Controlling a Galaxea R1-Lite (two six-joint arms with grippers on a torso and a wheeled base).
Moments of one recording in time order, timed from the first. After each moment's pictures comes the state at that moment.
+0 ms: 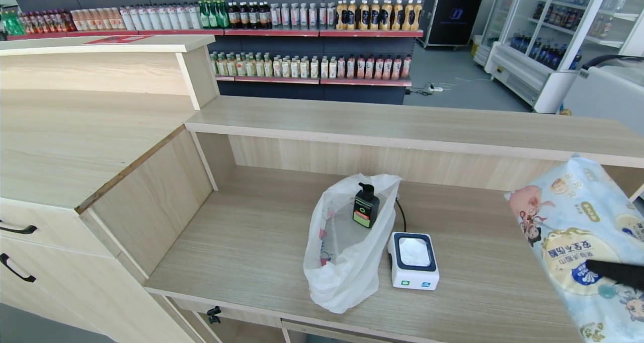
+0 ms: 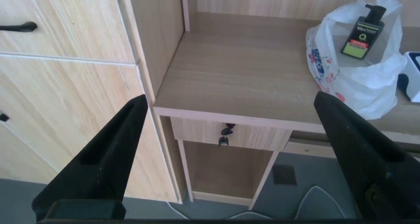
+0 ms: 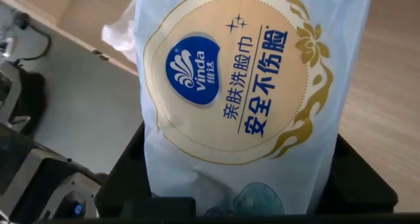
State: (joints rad) left arm -0.01 0.00 0.00 0.00 -0.04 0.00; right arm -0.49 1.11 -0.63 0.25 0.83 -0.37
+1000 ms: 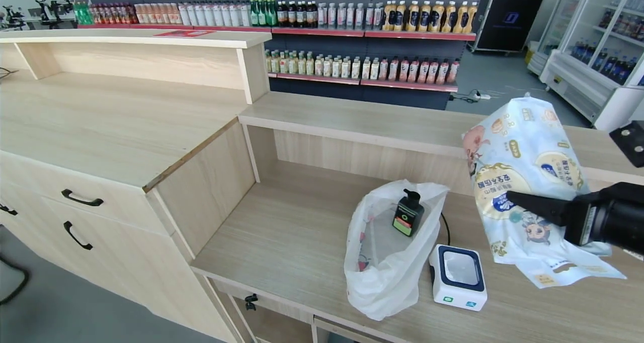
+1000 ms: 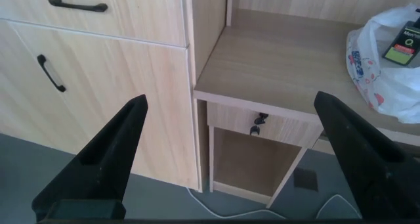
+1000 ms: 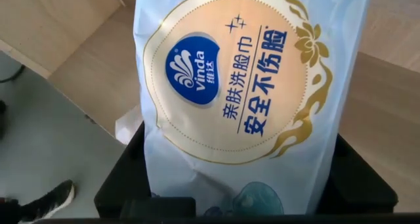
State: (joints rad) left arm -0.01 0.00 0.00 0.00 -0.04 0.00; right arm 0.17 1.24 -0.59 -0.41 0.20 0.02
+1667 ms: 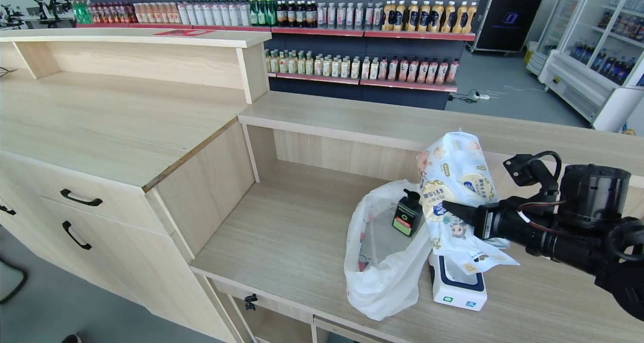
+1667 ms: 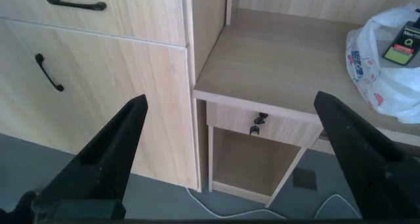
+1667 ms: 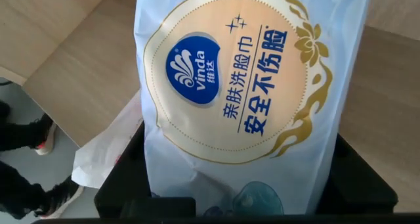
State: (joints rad) left arm -0.01 0.00 0.00 0.00 -0.04 0.00; right arm 0.20 1.72 -0.50 -0.95 0.23 0.07
